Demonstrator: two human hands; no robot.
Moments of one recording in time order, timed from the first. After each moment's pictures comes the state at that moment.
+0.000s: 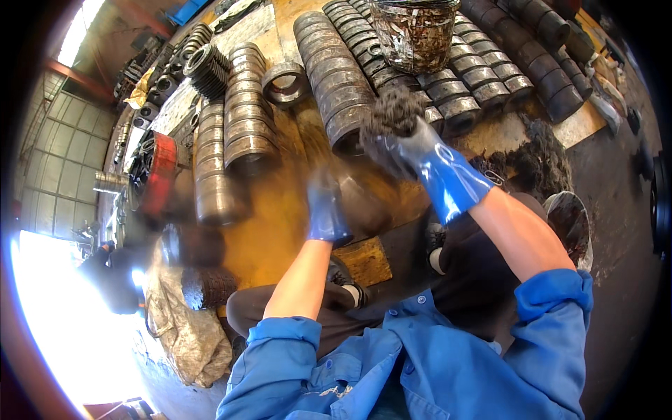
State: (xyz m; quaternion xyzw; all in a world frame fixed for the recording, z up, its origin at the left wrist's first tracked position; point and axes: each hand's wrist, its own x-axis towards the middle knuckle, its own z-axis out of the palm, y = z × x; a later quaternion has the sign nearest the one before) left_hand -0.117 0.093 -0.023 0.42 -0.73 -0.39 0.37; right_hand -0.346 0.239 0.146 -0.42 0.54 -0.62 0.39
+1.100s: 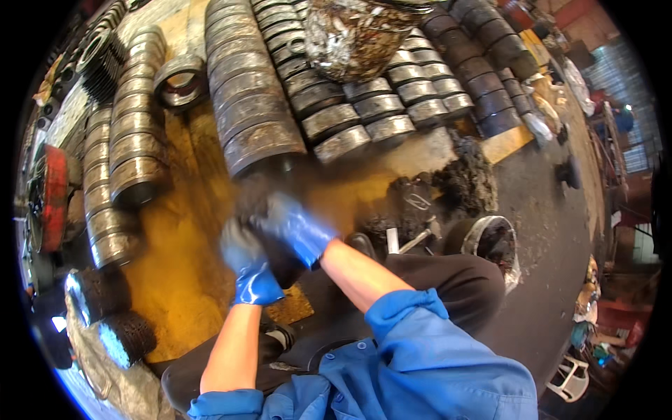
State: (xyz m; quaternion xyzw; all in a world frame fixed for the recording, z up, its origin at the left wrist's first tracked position) left_hand -0.136 0.088 -0.081 0.47 -0.82 -0.08 0.31; right_hand -0.300 0.133 0.006 -0.47 0.74 -0.32 0.34
